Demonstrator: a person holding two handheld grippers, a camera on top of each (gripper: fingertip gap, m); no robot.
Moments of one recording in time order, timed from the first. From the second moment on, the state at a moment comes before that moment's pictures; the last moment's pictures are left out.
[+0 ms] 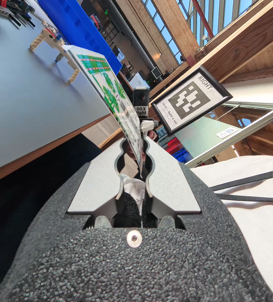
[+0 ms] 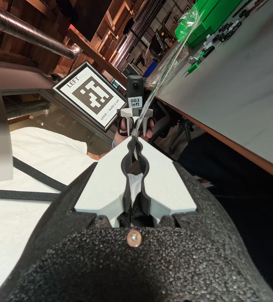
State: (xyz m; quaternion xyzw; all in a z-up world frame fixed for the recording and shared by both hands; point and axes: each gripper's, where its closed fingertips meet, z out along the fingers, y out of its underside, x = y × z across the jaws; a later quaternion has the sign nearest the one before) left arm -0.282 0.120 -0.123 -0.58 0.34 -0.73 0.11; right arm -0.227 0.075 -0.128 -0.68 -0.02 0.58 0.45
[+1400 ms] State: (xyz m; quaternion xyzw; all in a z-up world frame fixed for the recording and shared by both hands) left arm -0.250 0.101 -0.118 -0.55 0.29 -0.77 0.13; right arm -0.213 0.099 -0.135 -0.74 -0.04 0.37 0.56
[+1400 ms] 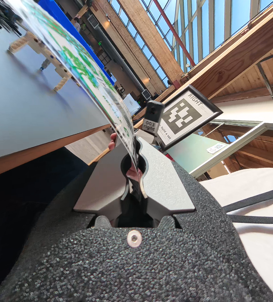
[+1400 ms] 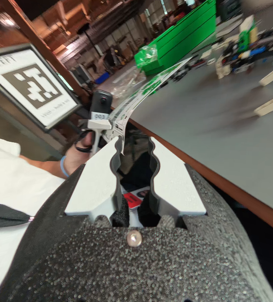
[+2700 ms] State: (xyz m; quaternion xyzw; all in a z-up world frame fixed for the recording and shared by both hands) left arm -0.260 0.062 -0.090 -0.45 0.45 -0.74 0.21; right arm -0.261 0.072 -0.095 -0.67 -0.12 0.48 0.55
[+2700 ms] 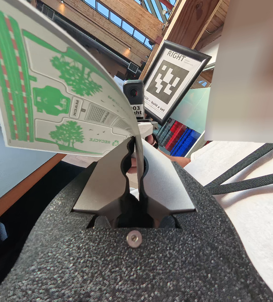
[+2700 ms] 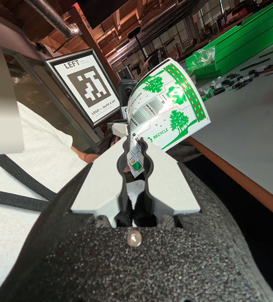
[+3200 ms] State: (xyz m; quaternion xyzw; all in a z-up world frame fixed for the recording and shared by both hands) left arm -0.265 0.058 -0.086 -0.44 0.47 -0.73 0.22; right arm -0.267 0.065 -0.089 -0.64 -0.11 0.56 0.52
